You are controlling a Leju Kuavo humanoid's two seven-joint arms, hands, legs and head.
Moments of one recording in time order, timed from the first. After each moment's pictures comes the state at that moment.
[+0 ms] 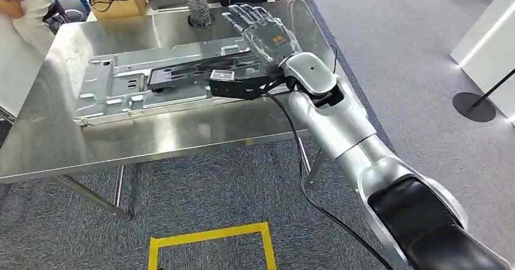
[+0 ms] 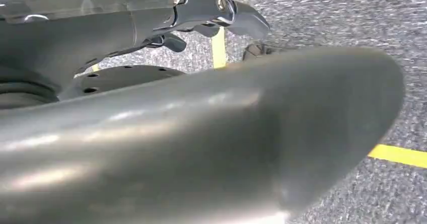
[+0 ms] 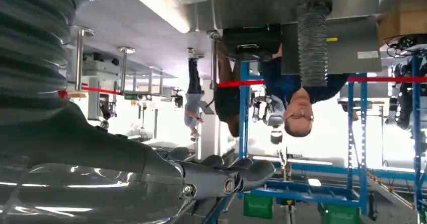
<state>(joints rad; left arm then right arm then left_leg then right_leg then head) -0.13 -0.22 1.01 -0.21 -0.60 0.11 -0.13 -1.10 0.11 0.56 -0.89 1.18 -0.11 -0.24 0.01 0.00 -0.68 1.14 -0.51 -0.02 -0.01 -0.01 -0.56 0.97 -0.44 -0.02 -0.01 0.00</state>
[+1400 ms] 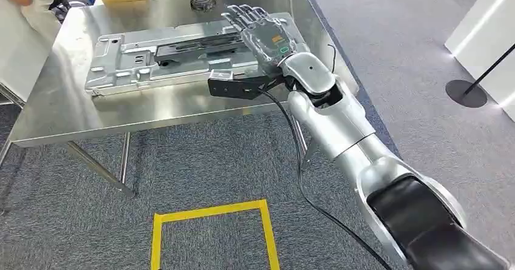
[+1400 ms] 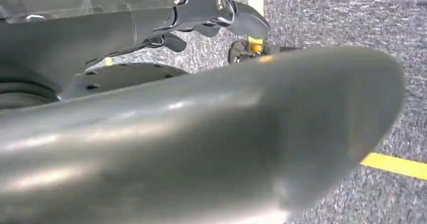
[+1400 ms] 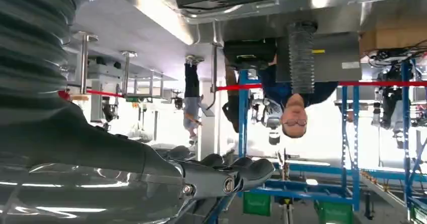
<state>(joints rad) -0.13 -0.22 1.01 -0.21 -0.60 0.11 -0.13 -1.10 0.11 0.57 -0.89 1.17 -0.11 -0.24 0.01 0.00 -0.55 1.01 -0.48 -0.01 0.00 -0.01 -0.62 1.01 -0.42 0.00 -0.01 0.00</state>
